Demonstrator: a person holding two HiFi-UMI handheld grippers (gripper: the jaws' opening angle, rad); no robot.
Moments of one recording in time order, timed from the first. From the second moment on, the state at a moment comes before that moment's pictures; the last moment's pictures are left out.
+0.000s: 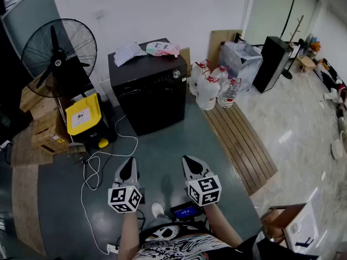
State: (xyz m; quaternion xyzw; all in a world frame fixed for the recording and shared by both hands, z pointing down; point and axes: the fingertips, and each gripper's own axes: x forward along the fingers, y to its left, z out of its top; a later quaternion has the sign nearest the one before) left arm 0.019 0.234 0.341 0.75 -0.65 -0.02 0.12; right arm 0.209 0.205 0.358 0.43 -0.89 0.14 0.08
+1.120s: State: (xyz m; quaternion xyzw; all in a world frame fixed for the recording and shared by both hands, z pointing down) left arm -0.041 0.096 0.416 0.74 -0.65 0.00 0.16; right arm 0.144 0.077 0.412 0.40 -0.89 0.16 0.12
